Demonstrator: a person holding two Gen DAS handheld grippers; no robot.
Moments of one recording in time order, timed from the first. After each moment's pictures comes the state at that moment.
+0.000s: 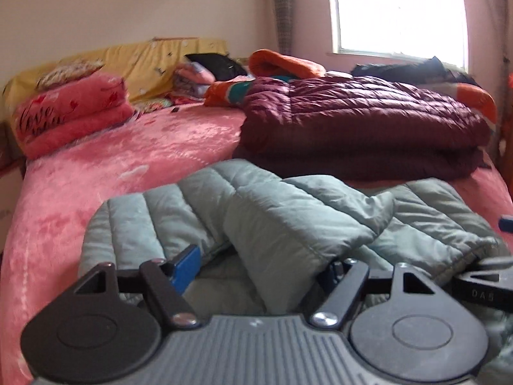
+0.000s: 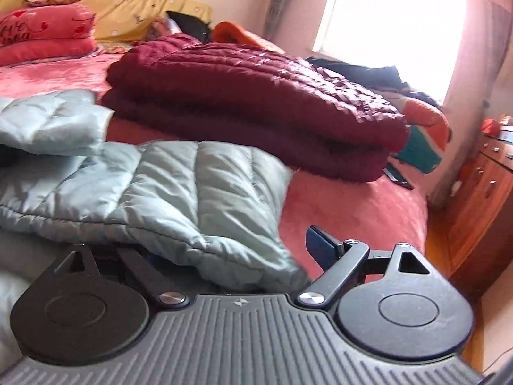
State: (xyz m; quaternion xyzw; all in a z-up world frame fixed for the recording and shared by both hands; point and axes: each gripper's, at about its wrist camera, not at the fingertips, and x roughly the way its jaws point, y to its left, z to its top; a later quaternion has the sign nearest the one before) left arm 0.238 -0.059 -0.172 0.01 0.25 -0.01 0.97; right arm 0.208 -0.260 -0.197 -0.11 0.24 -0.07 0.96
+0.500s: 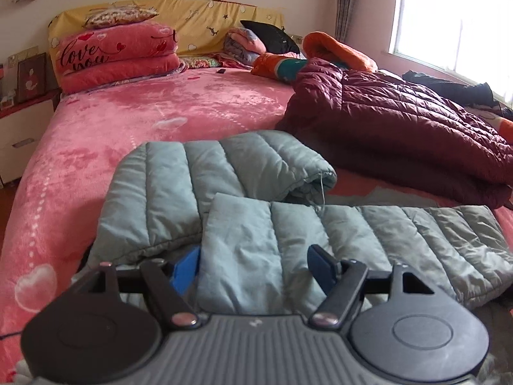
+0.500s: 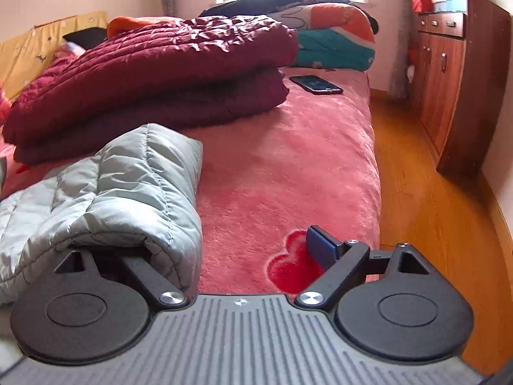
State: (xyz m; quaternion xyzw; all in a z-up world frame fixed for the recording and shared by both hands) left arm 0.229 -0.050 -0.173 -0.05 0.29 0.05 0.95; right arm 0.203 -0.360 -0.202 0.09 0.29 -0.15 0.94
